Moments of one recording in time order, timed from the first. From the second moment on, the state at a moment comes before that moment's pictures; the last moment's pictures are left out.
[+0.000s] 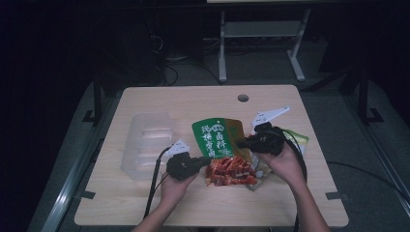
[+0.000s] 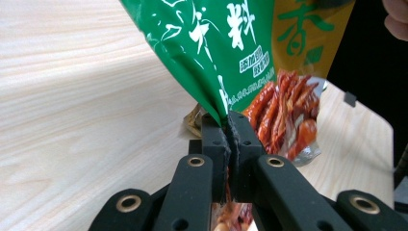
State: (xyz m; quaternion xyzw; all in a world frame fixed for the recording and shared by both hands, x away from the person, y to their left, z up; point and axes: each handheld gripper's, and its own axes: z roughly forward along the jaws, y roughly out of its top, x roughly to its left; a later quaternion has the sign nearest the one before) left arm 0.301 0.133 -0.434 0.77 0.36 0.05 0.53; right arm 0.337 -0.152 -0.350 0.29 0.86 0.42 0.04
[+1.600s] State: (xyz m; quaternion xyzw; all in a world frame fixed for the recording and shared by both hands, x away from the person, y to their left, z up) left arm 0.262 0.148 -0.432 0.80 0.33 0.09 0.49; right arm 0.329 -0.142 -0.344 0.28 0.84 0.46 0.01
